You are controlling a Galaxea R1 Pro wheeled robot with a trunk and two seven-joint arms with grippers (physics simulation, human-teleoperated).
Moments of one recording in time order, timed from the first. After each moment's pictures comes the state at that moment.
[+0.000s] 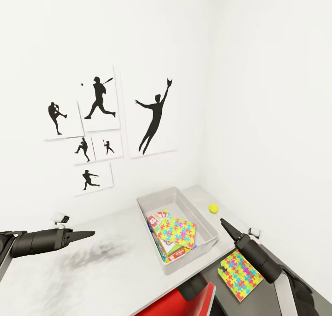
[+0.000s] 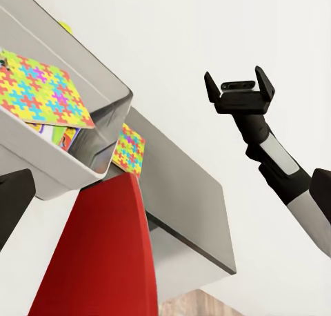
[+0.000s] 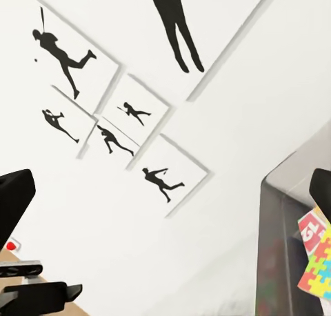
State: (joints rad) left arm -0.37 0.42 0.23 -1.31 0.13 1.00 -1.57; right arm -0.25 0.07 -0.53 -1.27 -0.46 0.62 1.11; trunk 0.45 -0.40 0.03
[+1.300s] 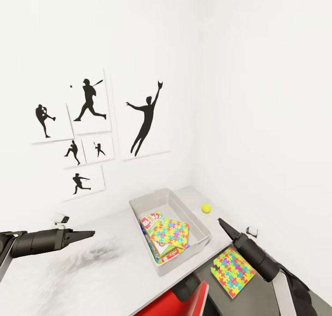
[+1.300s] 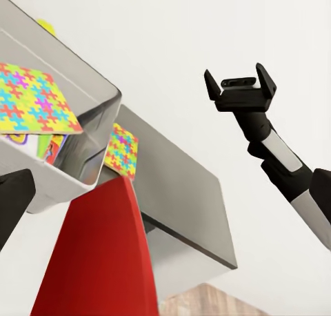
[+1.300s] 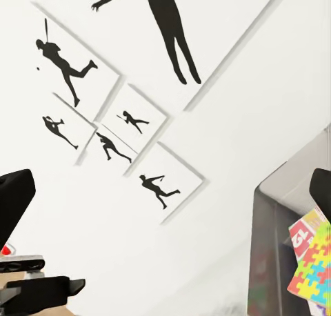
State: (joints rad) left arm -0.37 0.42 0.23 -1.31 0.13 0.98 -1.57; right arm -0.25 0.07 -0.50 -1.27 -0.48 0.61 1.10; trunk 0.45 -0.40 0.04
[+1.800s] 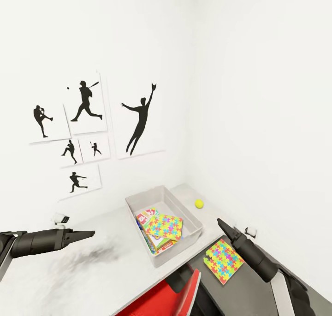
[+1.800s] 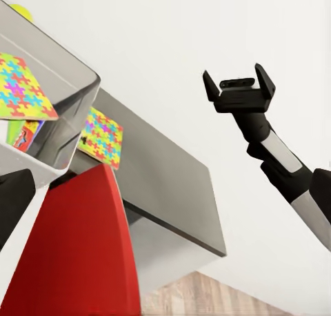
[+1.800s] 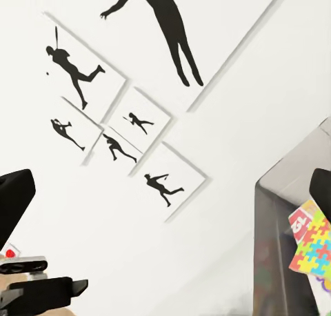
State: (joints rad) left arm -0.37 0.42 0.23 -1.31 0.13 0.98 -1.57; right arm -0.25 0.08 -0.50 -1.26 -0.48 0.62 1.10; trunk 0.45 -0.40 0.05
